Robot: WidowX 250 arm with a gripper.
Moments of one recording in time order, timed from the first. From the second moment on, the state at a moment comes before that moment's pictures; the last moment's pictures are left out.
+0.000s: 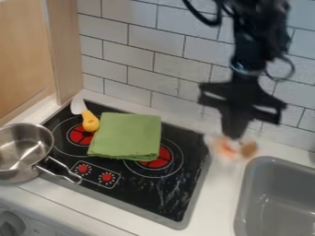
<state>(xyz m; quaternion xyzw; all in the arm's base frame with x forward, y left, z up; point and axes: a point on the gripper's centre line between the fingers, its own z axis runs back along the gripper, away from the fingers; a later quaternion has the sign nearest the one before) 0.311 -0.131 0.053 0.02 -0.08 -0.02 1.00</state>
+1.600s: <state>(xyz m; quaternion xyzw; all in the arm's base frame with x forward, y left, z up) 0.327 -0.126 0.035 0.01 -0.05 -0.01 1.00</state>
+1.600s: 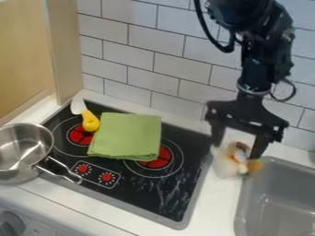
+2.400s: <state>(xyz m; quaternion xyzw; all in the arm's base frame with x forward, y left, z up) 0.315 -0.105 0.097 -0.01 -0.11 0.02 0.99</state>
